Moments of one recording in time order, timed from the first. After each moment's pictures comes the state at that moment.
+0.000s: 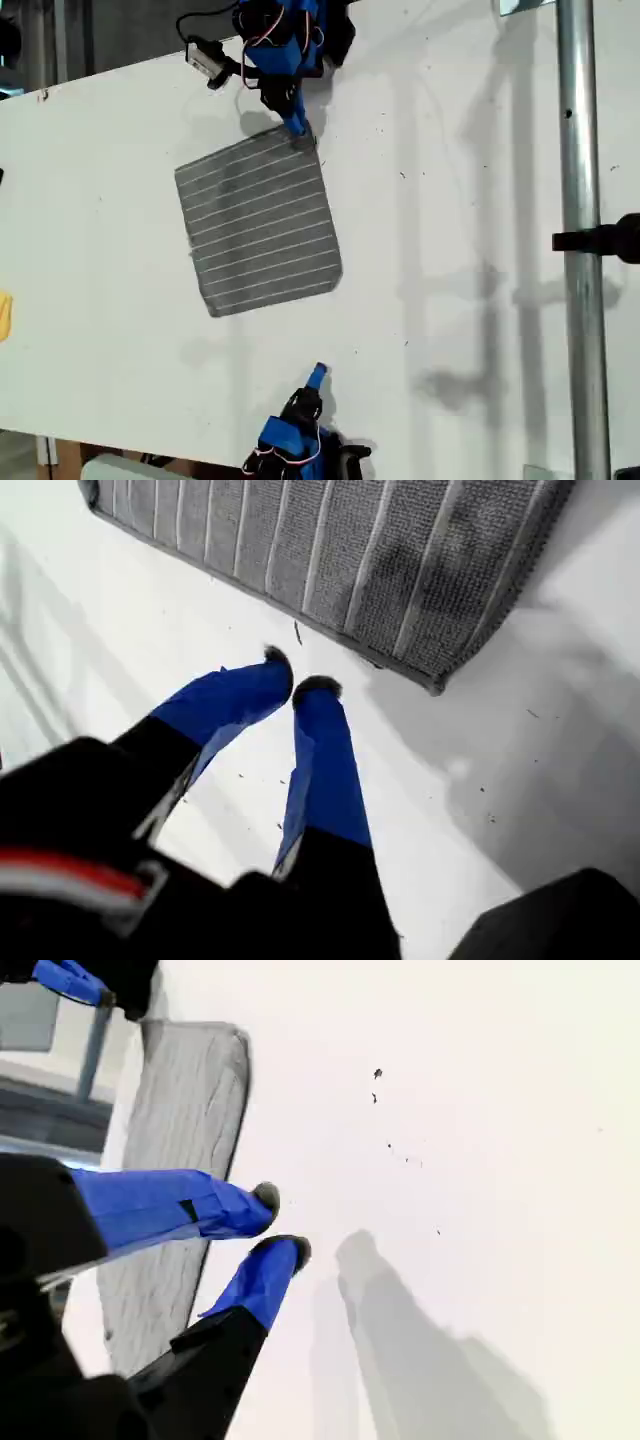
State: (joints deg) arm 0 -1.5 198.6 178.4 75.5 -59.5; arm 1 10.5 188.1 166.6 80.9 86.7
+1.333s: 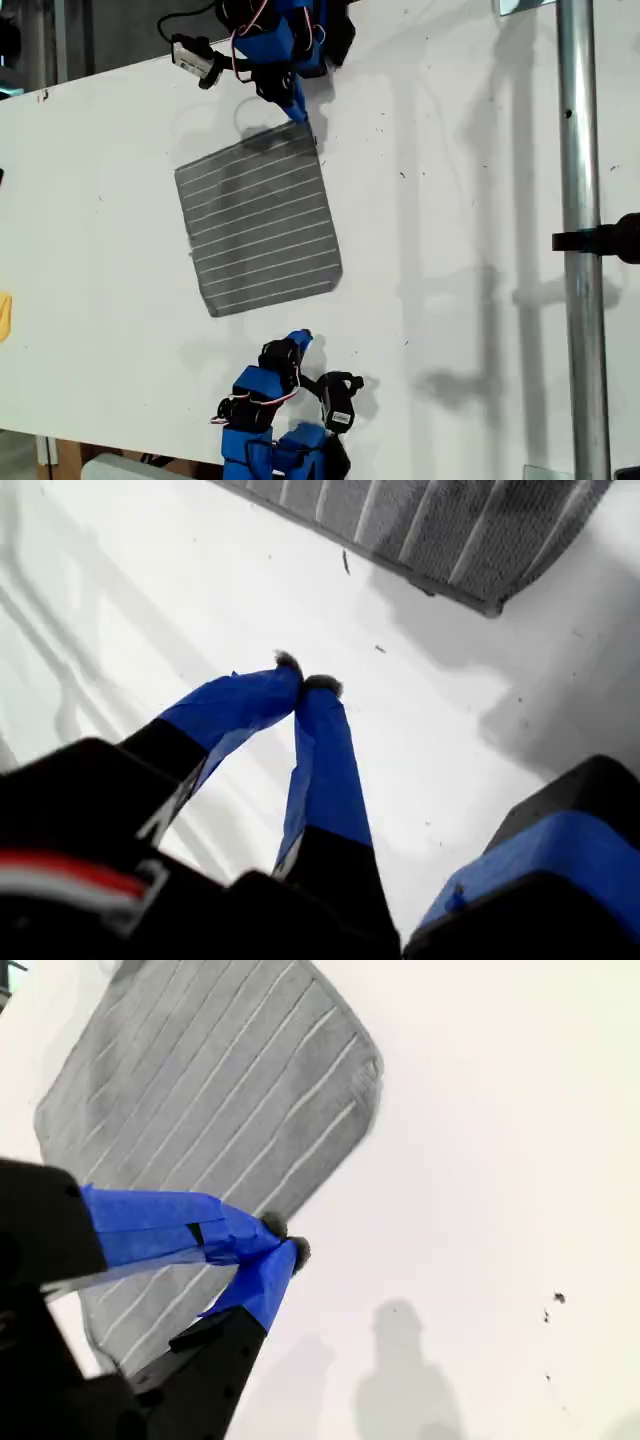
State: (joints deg) arm 0 -4.5 115.3 117.6 60.6 -86.5; arm 1 0.9 168.3 144.4 89.1 89.9
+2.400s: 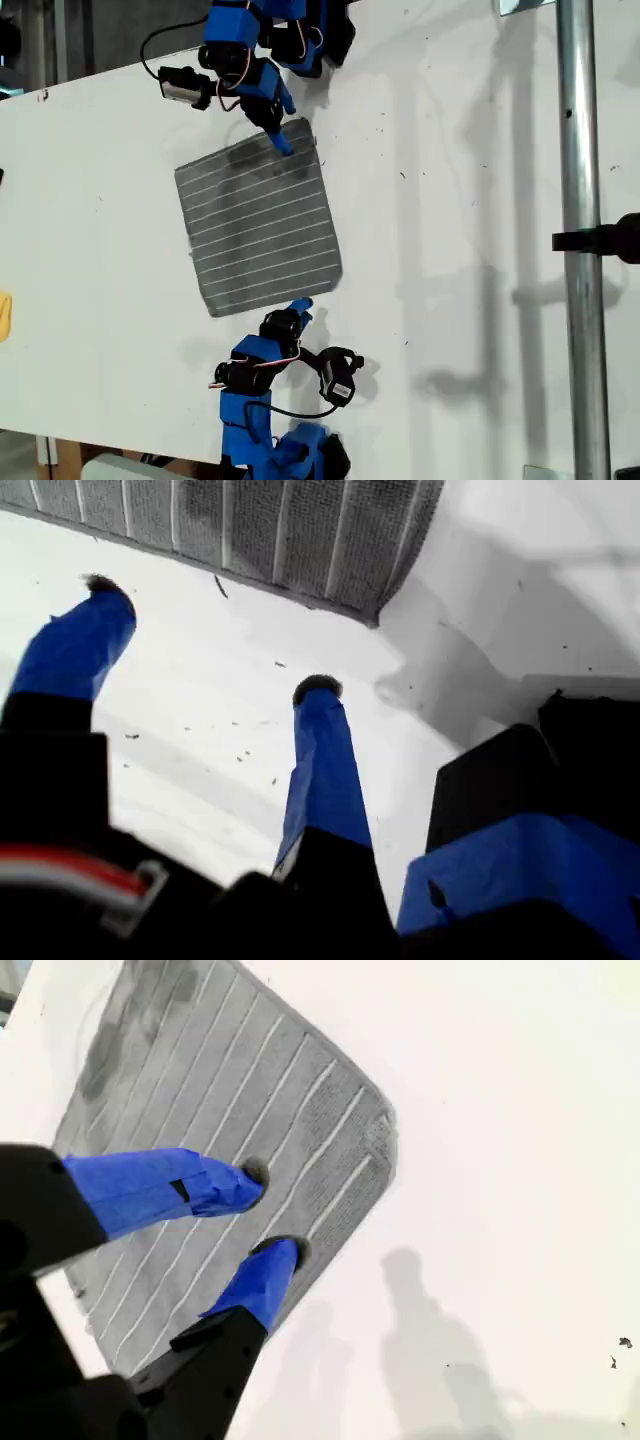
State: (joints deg) arm 0 -4.5 94.7 93.1 69.0 -79.8; arm 1 16.1 138.5 136.2 87.7 79.1
